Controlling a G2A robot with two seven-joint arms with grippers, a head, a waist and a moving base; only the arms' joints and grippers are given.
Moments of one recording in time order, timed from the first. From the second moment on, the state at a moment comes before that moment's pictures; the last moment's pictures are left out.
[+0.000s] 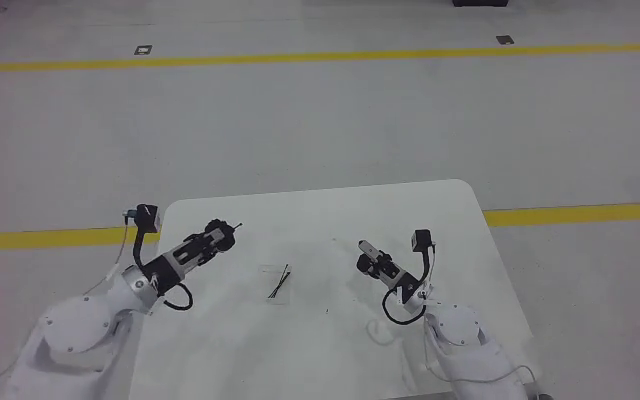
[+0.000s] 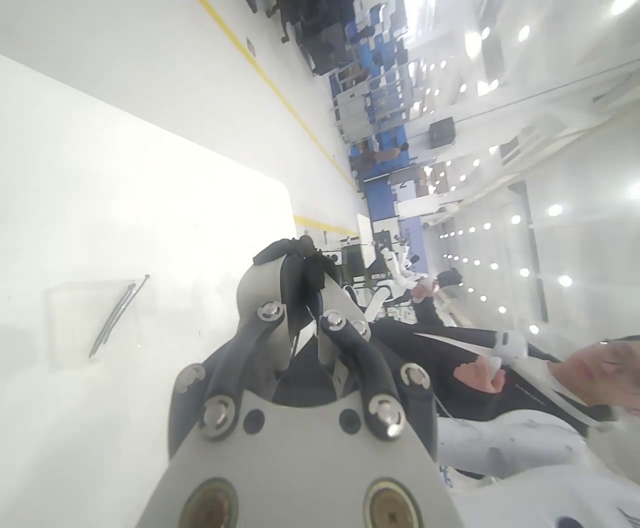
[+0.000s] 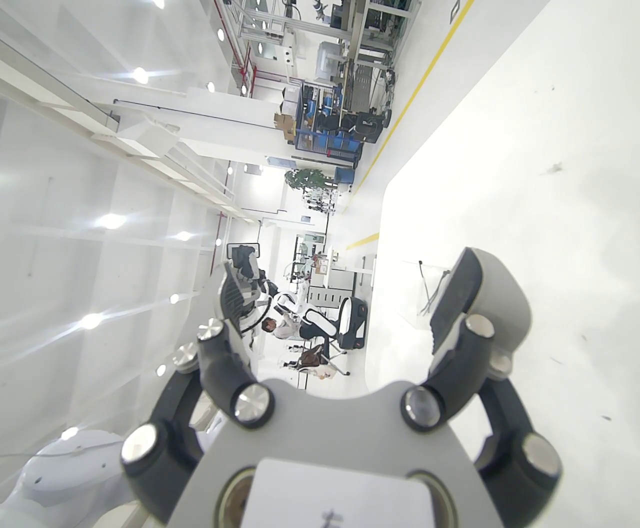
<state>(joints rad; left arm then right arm) 1.68 -0.98 -1.63 -1.99 -0.28 -0.02 -0.68 -1.61 -1.26 1.36 -1.56 0.09 -0.34 0.52</state>
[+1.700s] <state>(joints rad) 1.71 -0.99 -1.75 -1.89 -0.30 -0.05 -0.51 -1.52 -1.24 1.22 -2.01 -0.36 0.34 0.78</state>
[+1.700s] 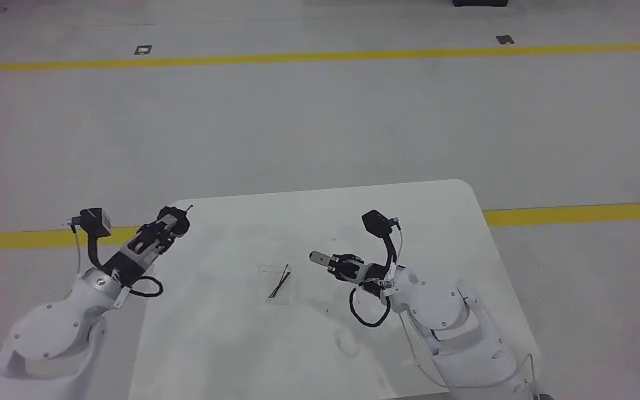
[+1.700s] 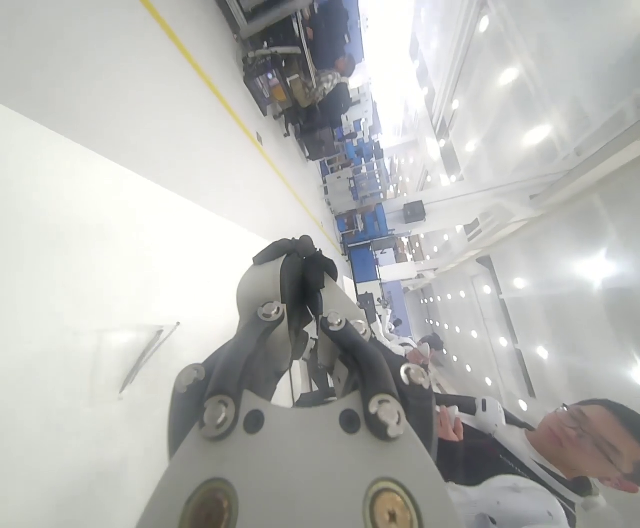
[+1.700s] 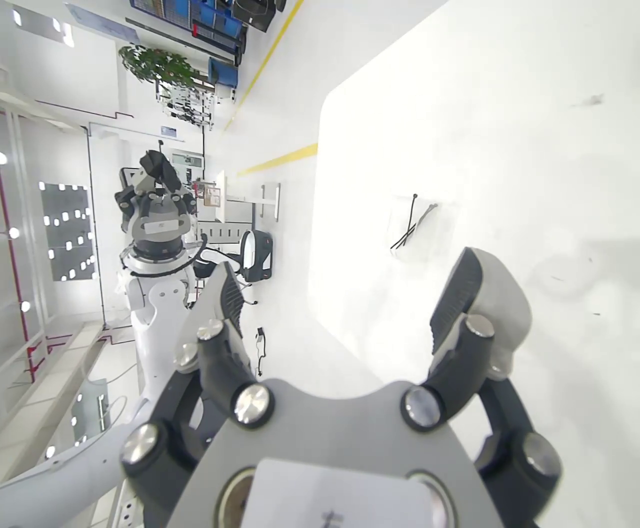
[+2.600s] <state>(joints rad) 1.73 -0.99 -1.83 -1.85 -0.33 -0.09 -0.54 -1.44 -1.47 1.10 -1.83 -0.79 0.34 0.92</state>
